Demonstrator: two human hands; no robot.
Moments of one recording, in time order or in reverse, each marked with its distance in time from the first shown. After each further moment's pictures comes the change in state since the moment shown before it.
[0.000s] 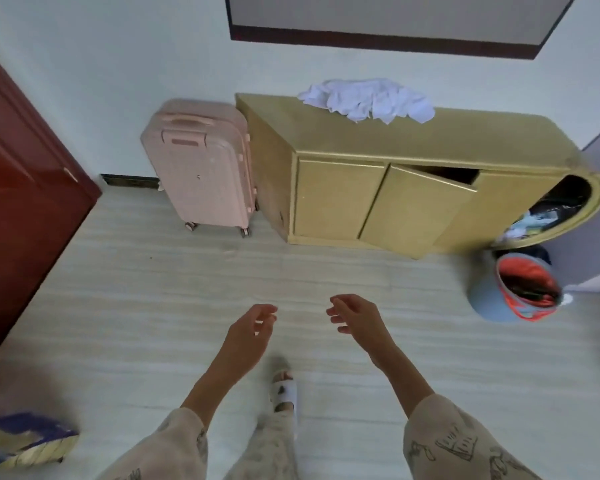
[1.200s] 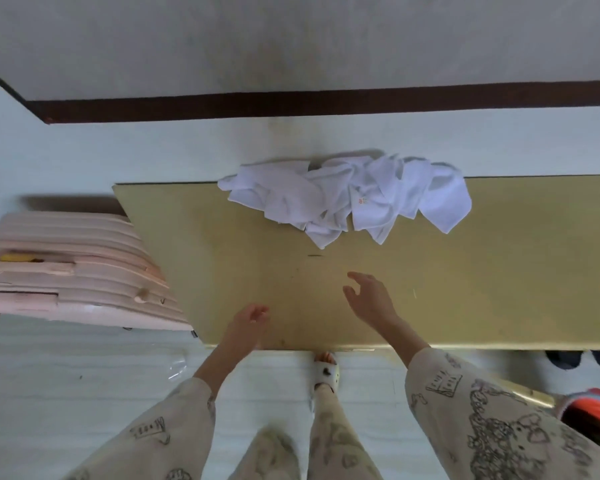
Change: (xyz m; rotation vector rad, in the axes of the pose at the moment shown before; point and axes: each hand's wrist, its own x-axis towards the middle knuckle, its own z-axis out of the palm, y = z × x) left_hand 0.756 0.196 0.095 0.005 -0.152 -0.451; right_hand 0.739 -0.223 -0.241 -0.574 0.018 0.023
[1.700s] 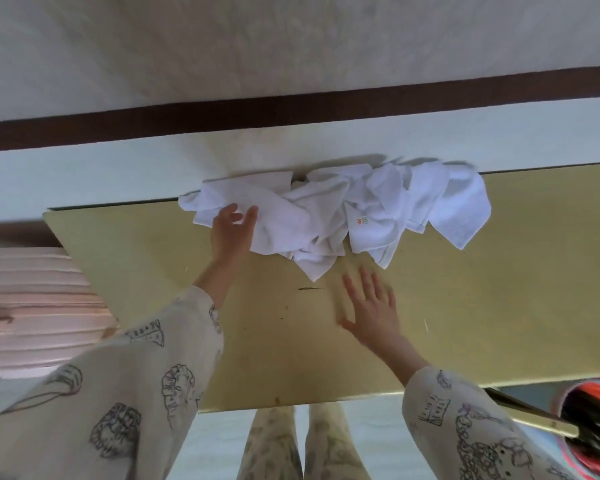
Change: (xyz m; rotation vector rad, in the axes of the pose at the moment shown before) left_hand 0.176 0.163 -0.027 -0.020 0.322 0.105; right_hand 0.086 0.028 0.013 -0.536 -0.145 0.008
